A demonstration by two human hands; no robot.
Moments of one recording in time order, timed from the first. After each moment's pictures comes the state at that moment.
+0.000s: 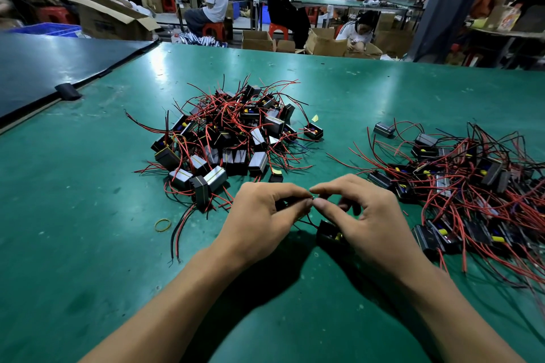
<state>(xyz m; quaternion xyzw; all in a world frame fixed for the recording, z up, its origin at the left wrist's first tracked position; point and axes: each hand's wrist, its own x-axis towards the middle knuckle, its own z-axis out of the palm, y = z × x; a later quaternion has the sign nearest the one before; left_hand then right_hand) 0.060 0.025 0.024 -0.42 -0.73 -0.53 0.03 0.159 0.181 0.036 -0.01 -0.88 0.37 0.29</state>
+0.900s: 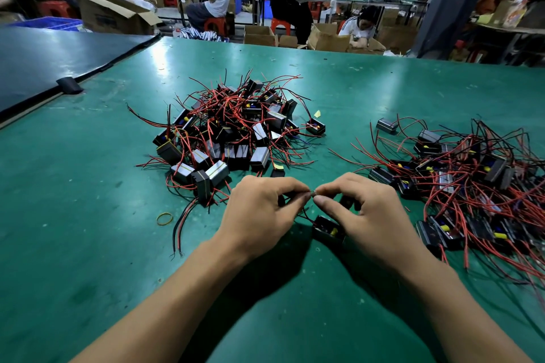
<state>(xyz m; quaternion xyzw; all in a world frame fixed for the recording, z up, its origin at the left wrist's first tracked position) 0.059 0.022 0.029 -0.42 -0.77 -0.48 0.08 0.159 0.183 0.036 -0.01 -0.90 0.33 0.27</state>
